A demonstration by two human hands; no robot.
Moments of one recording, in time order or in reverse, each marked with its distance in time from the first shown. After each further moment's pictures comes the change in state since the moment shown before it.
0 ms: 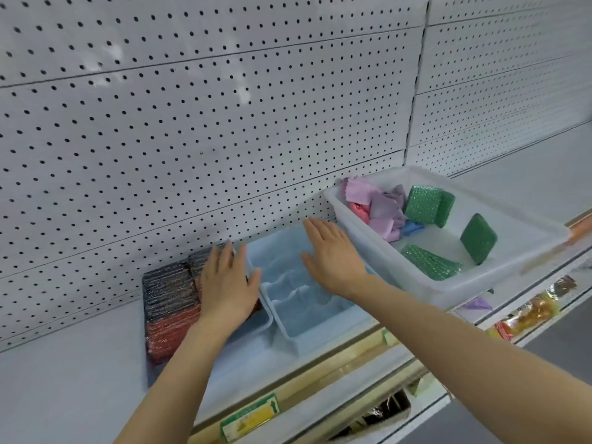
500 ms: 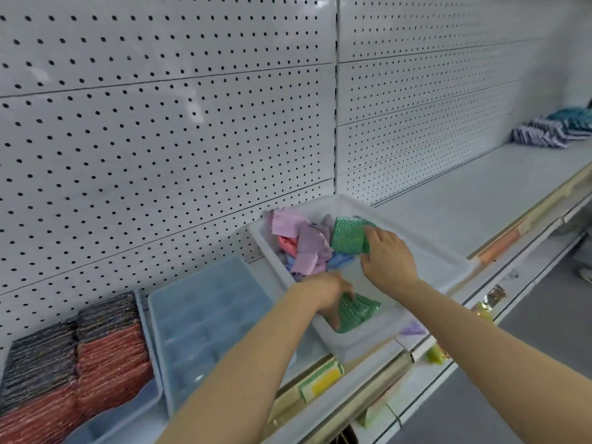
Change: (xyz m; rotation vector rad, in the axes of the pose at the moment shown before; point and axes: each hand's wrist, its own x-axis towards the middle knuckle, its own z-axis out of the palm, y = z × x) left_hand 0.087 0.300 0.080 0.284 -0.622 0.790; right_hand -0.034 0.235 -0.094 -0.236 0.015 0.404
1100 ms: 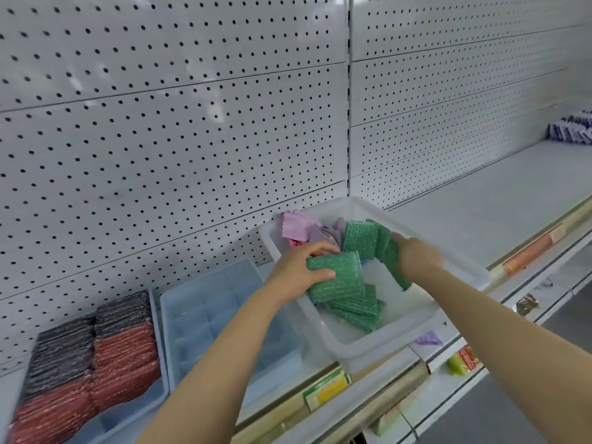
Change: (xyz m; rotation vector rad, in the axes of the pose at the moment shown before) left_hand -0.040 -0.043 -0.008 -0.848 0.641 -0.072; right_hand 0.039 0.045 0.002 -0.041 -0.341 0.221
